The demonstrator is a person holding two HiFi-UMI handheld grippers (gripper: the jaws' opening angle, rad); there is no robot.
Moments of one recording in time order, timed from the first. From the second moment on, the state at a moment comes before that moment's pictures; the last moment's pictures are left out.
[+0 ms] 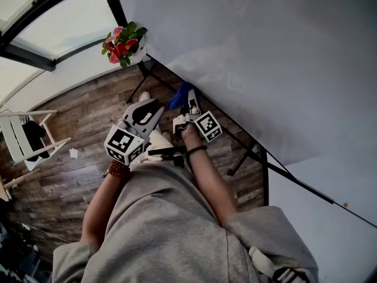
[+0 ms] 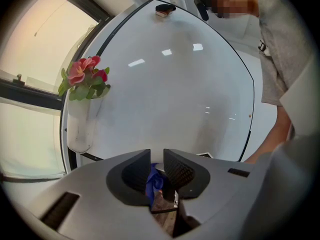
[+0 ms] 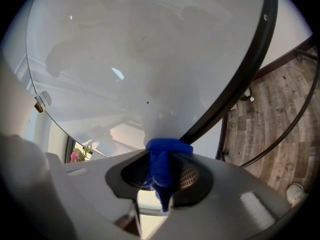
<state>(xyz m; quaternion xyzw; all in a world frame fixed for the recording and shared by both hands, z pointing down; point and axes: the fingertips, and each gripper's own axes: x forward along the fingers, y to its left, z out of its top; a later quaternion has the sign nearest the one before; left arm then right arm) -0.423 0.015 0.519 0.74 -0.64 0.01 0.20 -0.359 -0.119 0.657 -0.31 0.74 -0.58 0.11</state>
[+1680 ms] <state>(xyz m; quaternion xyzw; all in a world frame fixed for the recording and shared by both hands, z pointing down) -0.392 -0.086 0.660 0.77 -0.42 -0.13 0.47 -0.369 -0.111 0.653 -0.17 0.75 -0.64 -0.01</state>
